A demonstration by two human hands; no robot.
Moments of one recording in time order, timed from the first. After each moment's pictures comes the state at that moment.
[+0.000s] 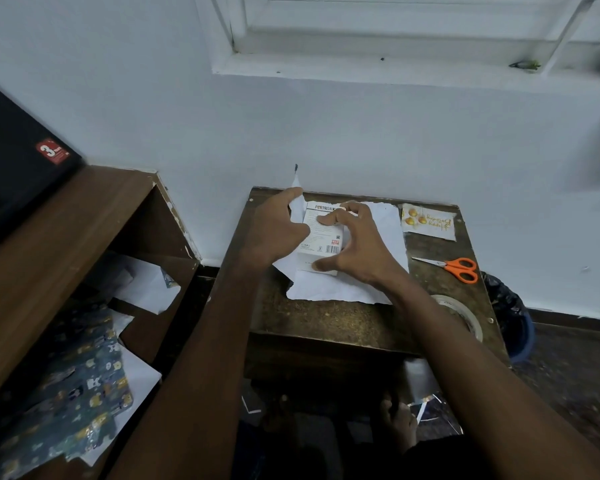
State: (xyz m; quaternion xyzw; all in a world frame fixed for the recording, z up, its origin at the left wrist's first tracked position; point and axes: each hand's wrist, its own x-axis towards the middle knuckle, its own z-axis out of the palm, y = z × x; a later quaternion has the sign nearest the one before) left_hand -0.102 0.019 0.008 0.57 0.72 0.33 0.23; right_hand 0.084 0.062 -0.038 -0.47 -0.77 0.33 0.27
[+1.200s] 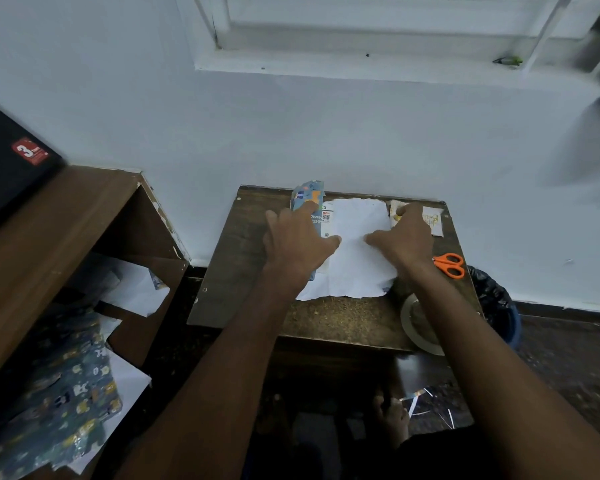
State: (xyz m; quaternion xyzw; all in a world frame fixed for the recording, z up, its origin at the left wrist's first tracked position) left_hand -0.038 0.022 -0.011 0.58 0.78 0.21 0.09; right_hand 0.139 0.072 -0.019 -0.69 -0.58 0.30 0.31
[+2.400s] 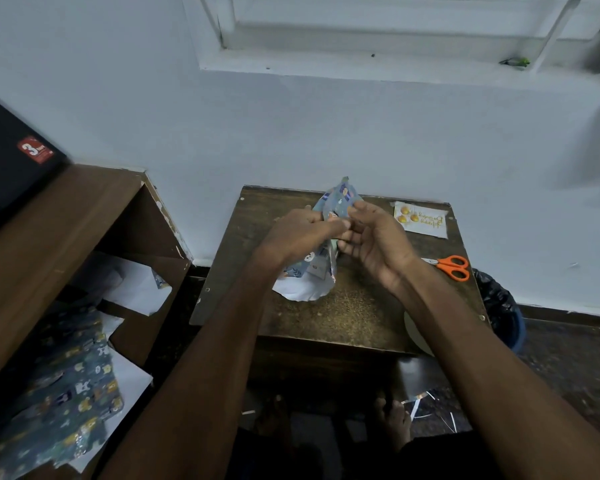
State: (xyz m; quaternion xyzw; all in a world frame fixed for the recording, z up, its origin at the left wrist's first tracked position) left_hand -0.057 0.021 0.016 0.54 0.66 0.32 0.42; right_hand 0.101 0.059 -0.008 -0.42 -0.37 0.72 0.42
